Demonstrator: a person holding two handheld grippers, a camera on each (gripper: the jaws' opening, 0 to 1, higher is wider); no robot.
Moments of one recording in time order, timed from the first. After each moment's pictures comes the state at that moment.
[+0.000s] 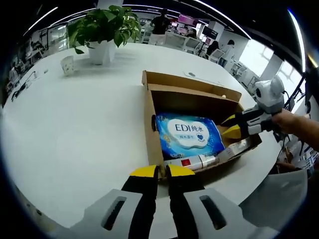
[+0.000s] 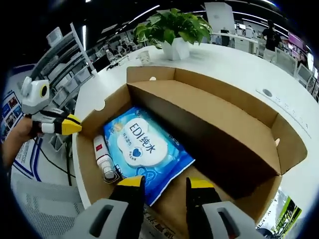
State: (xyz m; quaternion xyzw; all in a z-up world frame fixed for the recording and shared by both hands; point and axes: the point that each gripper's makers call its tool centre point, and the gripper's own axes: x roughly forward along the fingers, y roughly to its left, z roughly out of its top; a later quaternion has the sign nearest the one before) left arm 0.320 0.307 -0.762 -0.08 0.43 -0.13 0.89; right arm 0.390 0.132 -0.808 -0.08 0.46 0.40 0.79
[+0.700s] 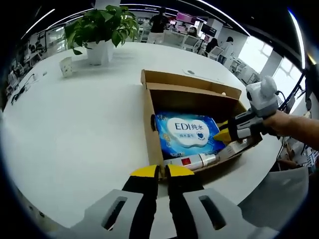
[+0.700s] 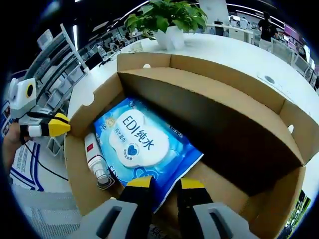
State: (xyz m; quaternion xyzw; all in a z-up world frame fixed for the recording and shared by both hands) left arm 0.319 0.306 -0.761 -0.07 0.43 -0.14 0.89; right arm 0.387 0.142 -0.833 -0.05 0.50 0.37 0.78
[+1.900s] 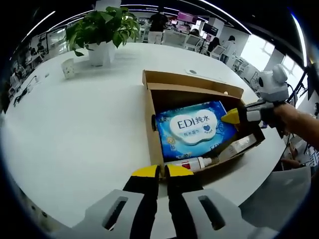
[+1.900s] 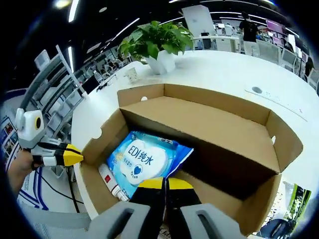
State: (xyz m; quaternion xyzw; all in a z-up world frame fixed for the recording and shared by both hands) left arm 0.321 0.303 -0.762 -0.06 0.44 -0.12 0.89; right arm 0.405 0.142 -0.784 0.01 0.44 0.35 0.82
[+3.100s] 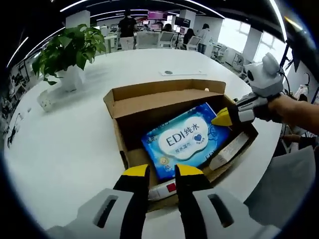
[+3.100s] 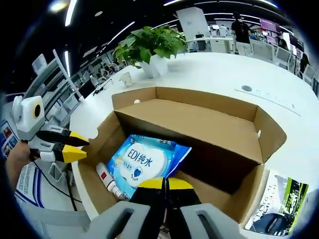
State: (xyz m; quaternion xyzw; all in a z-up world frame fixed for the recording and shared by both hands) left arm 0.358 0.257 -0.749 0.03 0.42 -0.21 0.88; right arm 0.405 0.117 -0.783 0.02 0.44 0.34 0.83
